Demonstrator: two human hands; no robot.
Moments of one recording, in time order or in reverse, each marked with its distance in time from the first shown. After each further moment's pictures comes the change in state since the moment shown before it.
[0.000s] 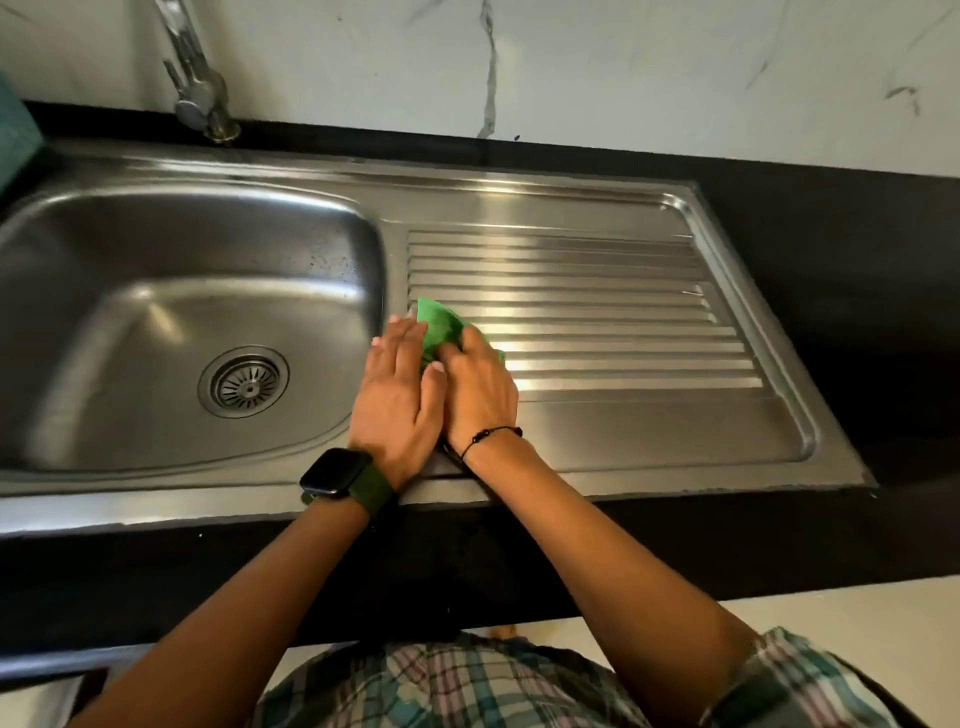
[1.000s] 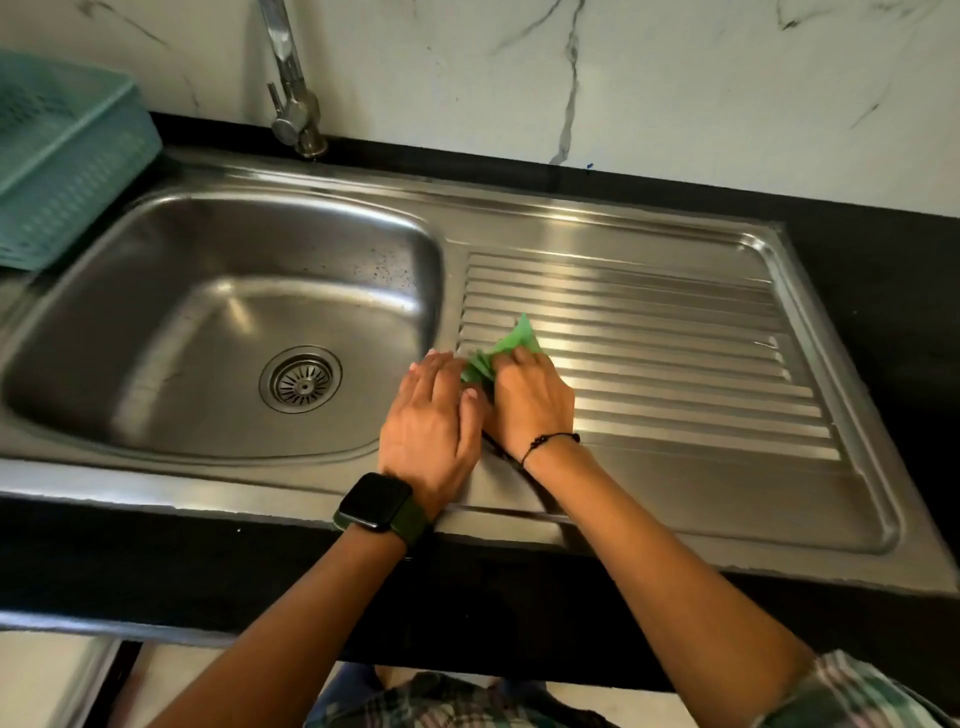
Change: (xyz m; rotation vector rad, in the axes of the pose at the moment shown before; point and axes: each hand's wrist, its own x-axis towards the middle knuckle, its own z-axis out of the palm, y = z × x) left_hand -0.003 0.009 -0.007 0.190 0.090 -0.089; right_hand 0.032 0.019 -0.007 -0.163 -0.079 -0.107
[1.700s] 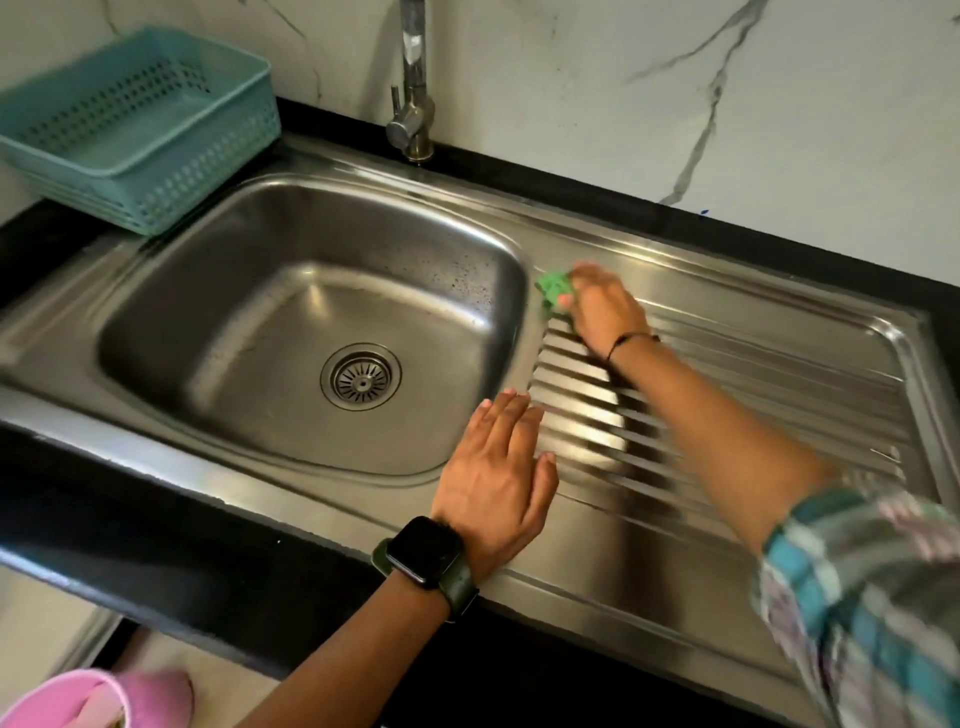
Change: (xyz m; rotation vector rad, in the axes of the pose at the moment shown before) left_hand 0.004 -0.004 0.008 0.087 -0.006 0.077; right_hand 0.175 0.026 0.005 -0.006 0.001 -0.277
